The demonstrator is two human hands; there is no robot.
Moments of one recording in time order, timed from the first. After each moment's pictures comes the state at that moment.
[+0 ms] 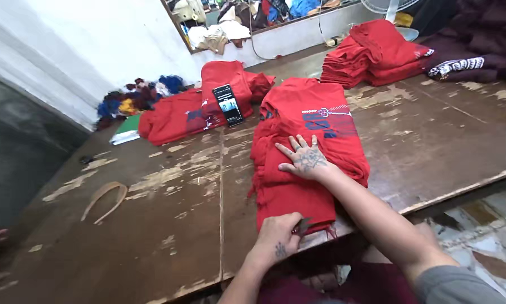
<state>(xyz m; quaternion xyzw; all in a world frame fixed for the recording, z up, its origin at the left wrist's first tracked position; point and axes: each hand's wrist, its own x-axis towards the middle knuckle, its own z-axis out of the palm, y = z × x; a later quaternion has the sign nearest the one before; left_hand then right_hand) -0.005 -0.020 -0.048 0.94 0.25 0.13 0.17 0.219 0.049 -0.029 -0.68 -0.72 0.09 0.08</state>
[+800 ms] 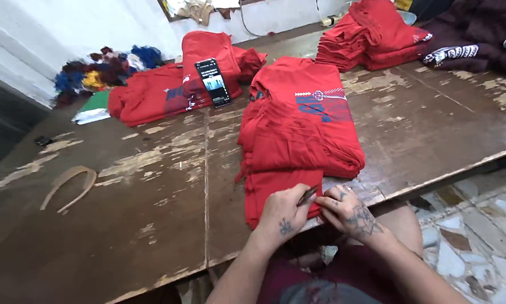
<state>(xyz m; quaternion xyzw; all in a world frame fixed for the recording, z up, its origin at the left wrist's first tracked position) 0.032 -0.026 -0.021 0.91 0.28 0.19 0.26 0.224 -0.124 -0.103 -0.56 -0.74 -0.04 0.35</state>
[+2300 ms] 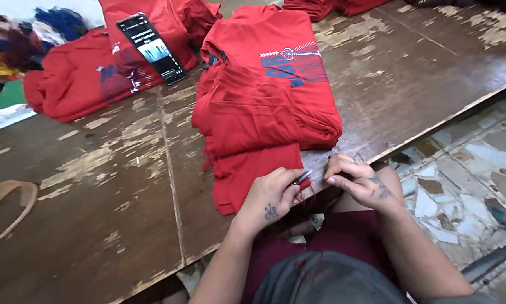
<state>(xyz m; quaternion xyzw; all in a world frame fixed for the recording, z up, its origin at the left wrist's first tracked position) 0.054 -0.020 -0.055 0.93 0.19 0.14 0.29 0.269 -0.156 -0.107 -0.55 -0.63 0.18 0.52</state>
